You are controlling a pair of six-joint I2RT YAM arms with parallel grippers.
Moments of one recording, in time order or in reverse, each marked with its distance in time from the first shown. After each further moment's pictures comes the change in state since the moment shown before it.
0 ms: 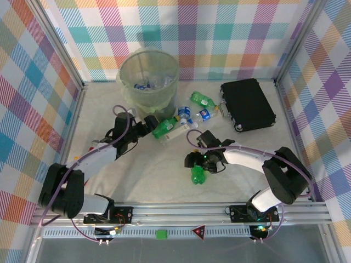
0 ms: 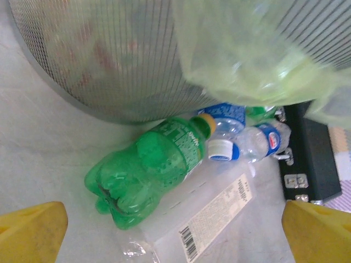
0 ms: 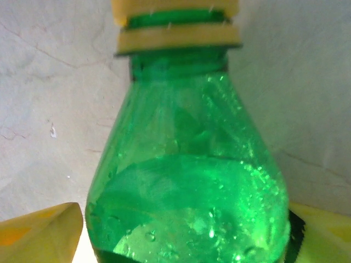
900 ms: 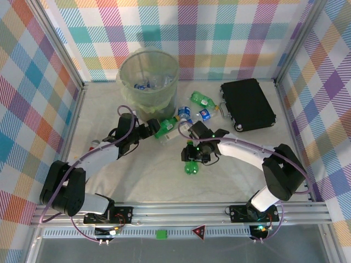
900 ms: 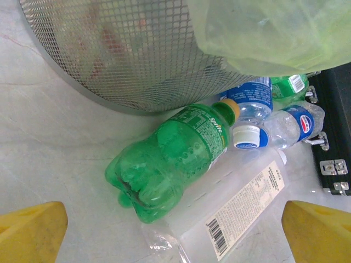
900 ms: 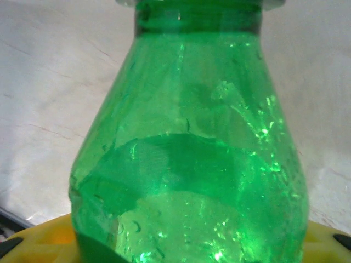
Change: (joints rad) left arm -0.020 -0.008 0.004 -0.055 -0.062 0.100; right arm 0.037 0.051 0.271 -0.189 0.046 -0.087
